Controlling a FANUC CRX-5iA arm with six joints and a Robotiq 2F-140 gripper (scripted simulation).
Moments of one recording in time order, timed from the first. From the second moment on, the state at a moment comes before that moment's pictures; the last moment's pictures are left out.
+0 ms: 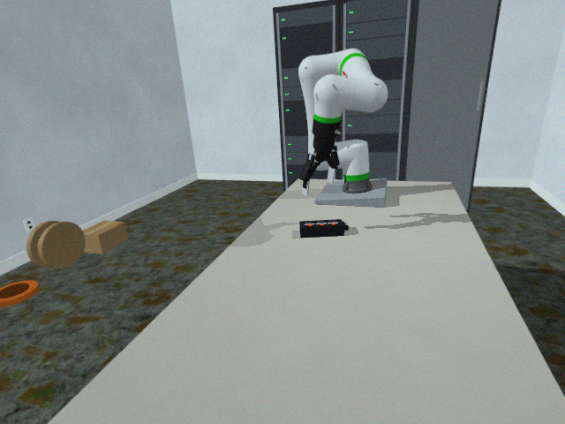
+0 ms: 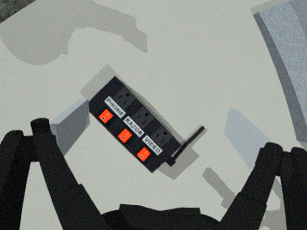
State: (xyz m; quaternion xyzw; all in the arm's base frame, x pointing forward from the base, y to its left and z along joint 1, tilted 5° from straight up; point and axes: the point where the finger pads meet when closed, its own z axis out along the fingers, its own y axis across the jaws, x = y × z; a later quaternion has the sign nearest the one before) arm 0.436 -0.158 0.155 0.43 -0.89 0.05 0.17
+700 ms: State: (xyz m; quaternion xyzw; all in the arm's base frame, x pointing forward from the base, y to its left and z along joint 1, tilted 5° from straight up) arm 0.491 -0.148 0.113 0.08 -0.99 0.04 0.11
